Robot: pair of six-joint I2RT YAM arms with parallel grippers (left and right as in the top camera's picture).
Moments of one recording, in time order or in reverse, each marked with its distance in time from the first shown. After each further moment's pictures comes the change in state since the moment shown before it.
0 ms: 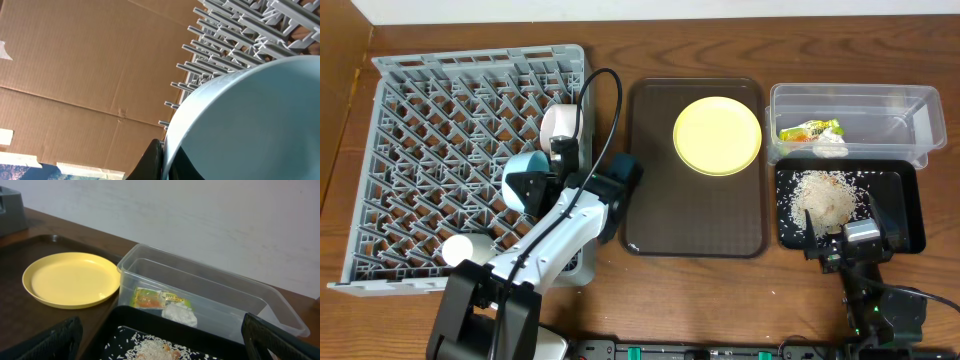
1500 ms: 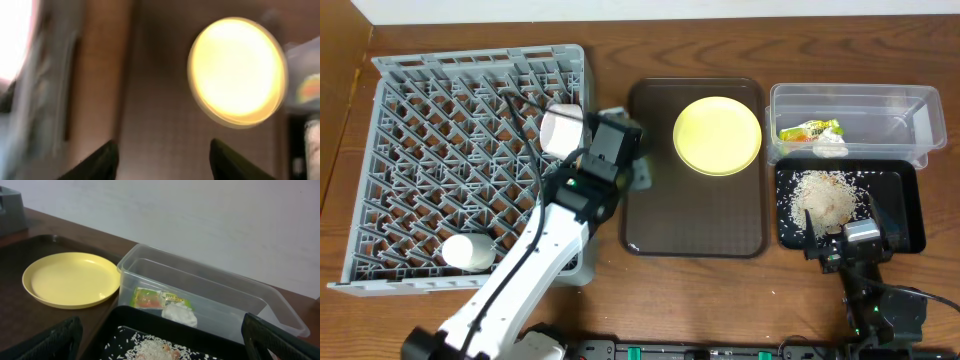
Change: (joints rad) left arm -0.029 -0.178 0.145 0.442 1.341 -0.037; right arm 0.000 0.000 0.000 0.000 0.000 0.000
